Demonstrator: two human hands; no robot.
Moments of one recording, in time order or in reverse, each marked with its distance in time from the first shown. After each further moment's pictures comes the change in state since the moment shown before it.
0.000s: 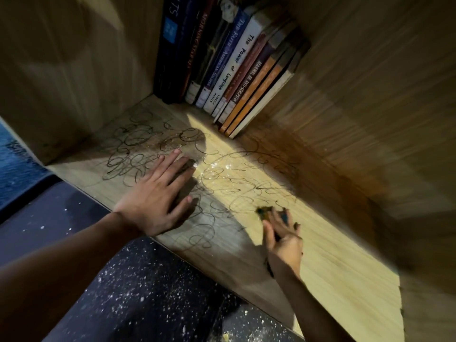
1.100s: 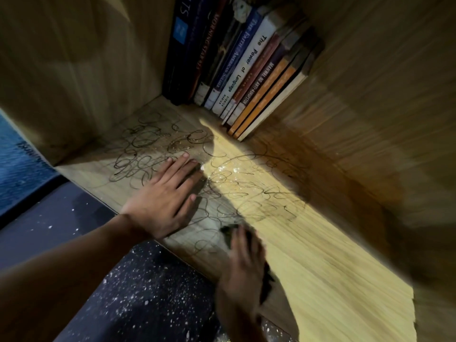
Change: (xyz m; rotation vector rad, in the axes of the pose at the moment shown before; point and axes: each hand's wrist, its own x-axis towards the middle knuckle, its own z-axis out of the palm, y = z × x) left_hand 0.004 -0.008 0.012 0.011 -0.001 0.026; right_hand -0.064 -0.089 0.043 -0.212 0.008 -0.045
